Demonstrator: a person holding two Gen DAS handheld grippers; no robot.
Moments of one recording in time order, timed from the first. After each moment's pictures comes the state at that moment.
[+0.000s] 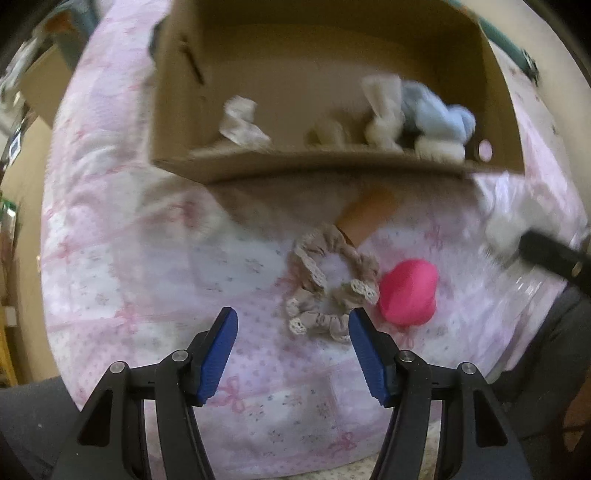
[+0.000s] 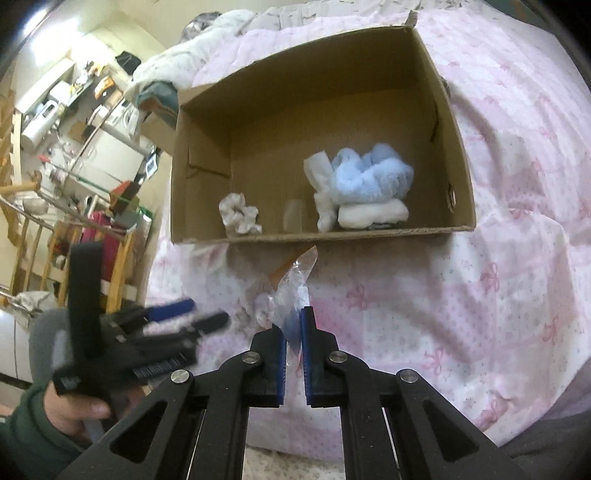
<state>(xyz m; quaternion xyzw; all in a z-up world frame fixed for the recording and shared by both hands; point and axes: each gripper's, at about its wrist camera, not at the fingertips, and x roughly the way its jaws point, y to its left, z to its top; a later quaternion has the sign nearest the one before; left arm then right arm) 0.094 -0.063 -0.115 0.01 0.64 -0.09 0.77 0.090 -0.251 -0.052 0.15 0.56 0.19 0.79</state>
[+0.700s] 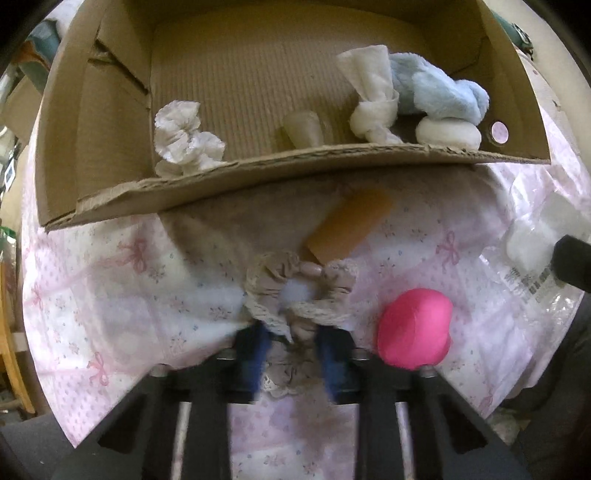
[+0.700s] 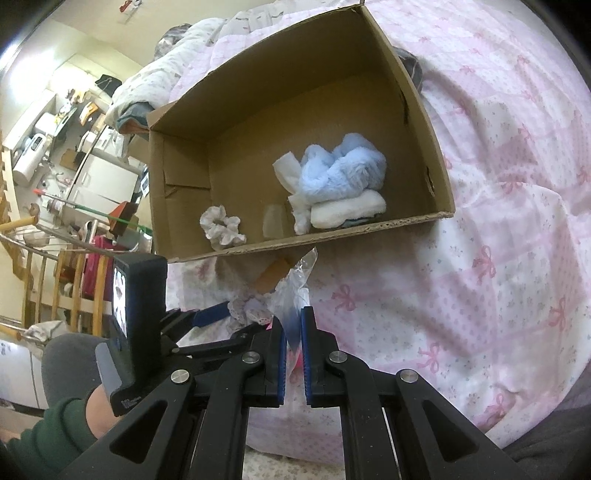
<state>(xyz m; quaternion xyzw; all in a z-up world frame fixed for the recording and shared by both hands) 0.132 -0.094 -0.148 0.04 0.64 -0.10 0.76 0.097 -0.269 -0.065 0.20 0.57 0.17 0.78</state>
